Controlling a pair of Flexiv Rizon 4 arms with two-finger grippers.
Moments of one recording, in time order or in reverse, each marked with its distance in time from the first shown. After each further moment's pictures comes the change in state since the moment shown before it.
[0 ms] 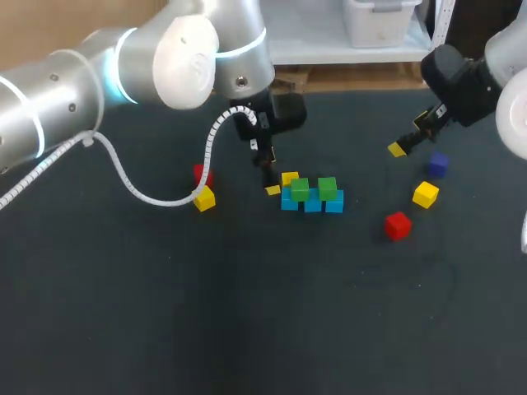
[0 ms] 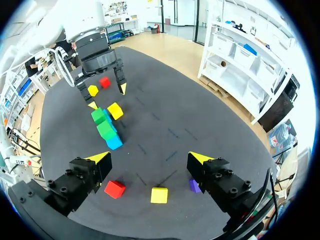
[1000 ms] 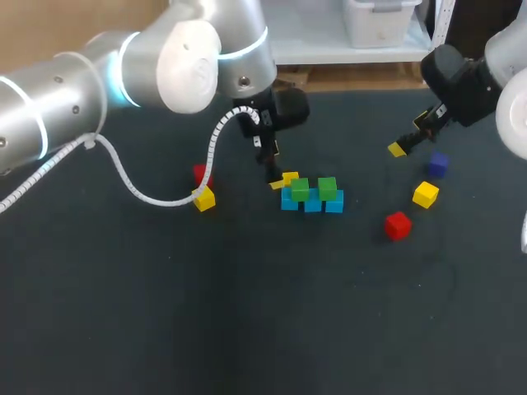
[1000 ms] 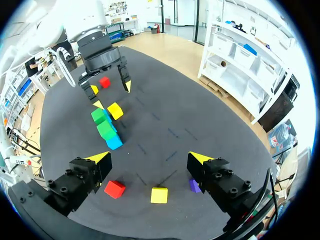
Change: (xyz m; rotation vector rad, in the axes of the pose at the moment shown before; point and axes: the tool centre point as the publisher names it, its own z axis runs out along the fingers) left arm -0.010 0.012 0.000 -0.050 -0.021 0.013; right arm 0.000 0.000 0.000 0.000 0.000 0.000
